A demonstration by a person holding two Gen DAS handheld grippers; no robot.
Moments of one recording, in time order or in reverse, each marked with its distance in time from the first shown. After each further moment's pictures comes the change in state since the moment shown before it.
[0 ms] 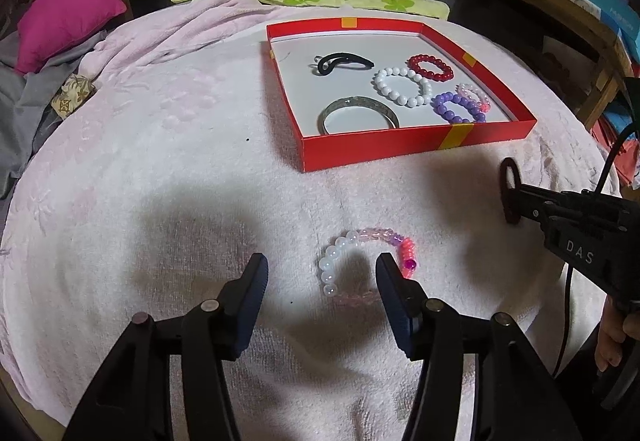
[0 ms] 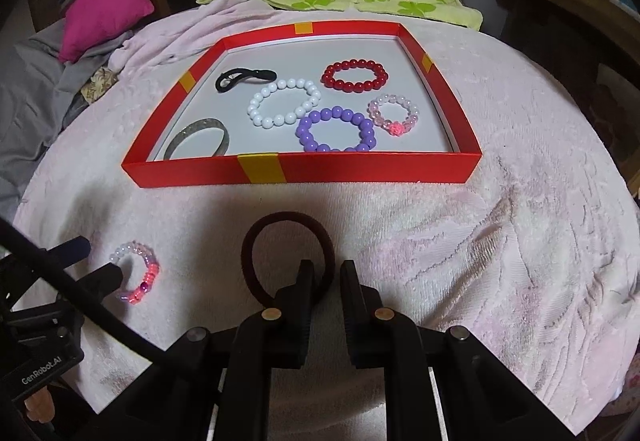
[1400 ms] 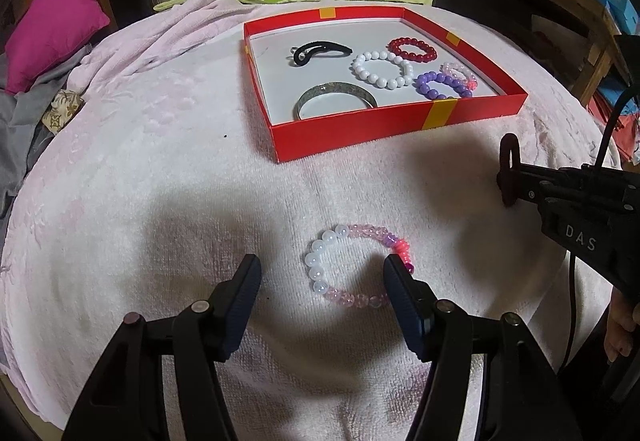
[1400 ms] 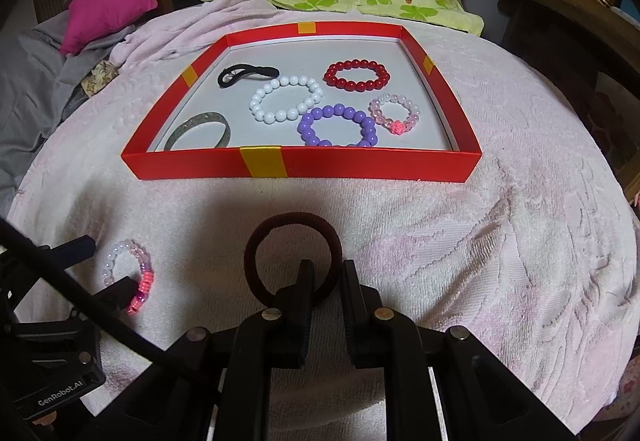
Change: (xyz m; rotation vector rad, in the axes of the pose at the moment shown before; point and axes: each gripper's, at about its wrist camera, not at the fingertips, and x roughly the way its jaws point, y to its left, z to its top) left arm 0.007 -0.011 -0.006 0.070 0.008 0.003; right arm 0.000 0.002 -0.005 -0.025 -0.011 -0.017
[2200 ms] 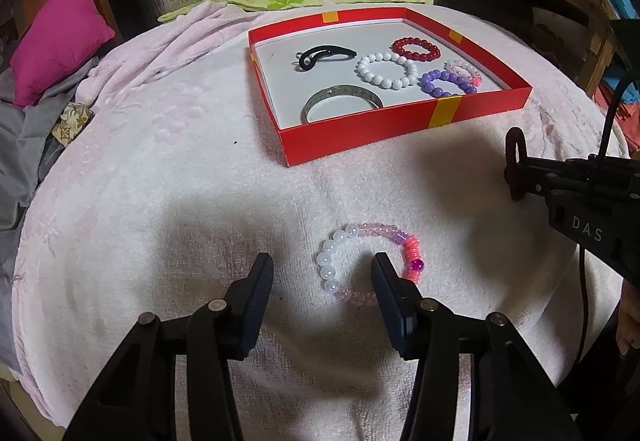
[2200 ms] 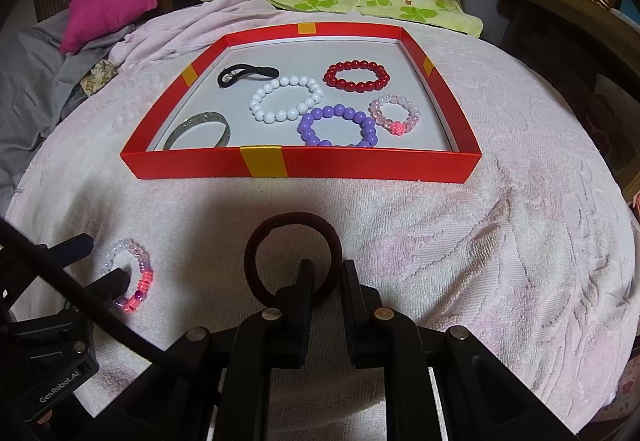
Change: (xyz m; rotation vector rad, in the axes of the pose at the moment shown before) left arm -0.004 -0.002 -0.002 0.039 -0.017 0.053; right arm 0.000 0.001 -0.001 -0.003 -0.005 -0.005
